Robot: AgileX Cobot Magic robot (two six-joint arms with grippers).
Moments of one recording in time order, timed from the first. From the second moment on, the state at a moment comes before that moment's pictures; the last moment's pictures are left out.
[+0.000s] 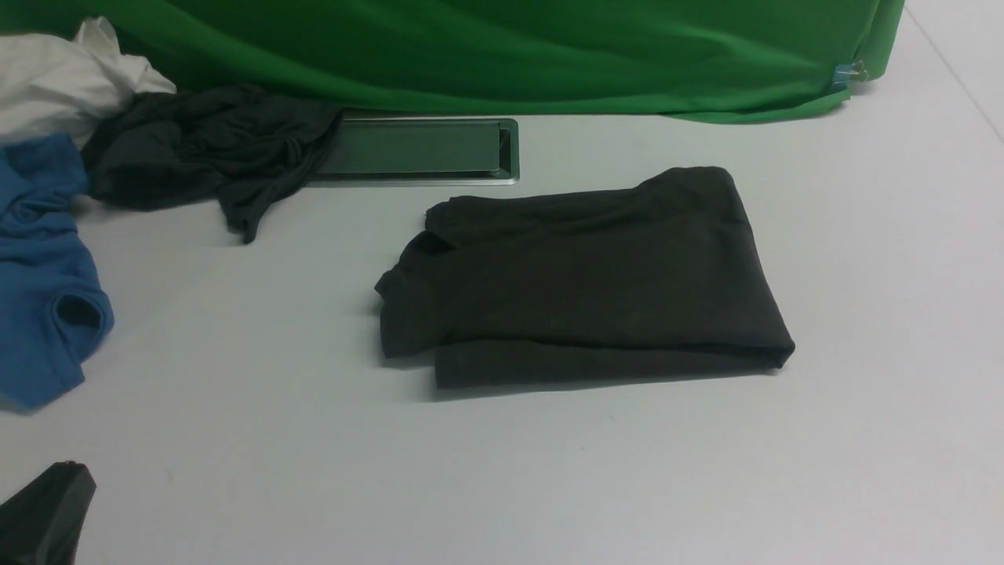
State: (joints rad) right arm 0.00 0.00 0.01 0.00 0.25 0.01; left arm 0.02 0.00 0.01 -0.23 0.26 0.24
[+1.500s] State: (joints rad) right arm 0.00 0.00 0.01 0.00 0.25 0.01; left arm 0.02 0.00 0.01 -0.19 0.25 0.24
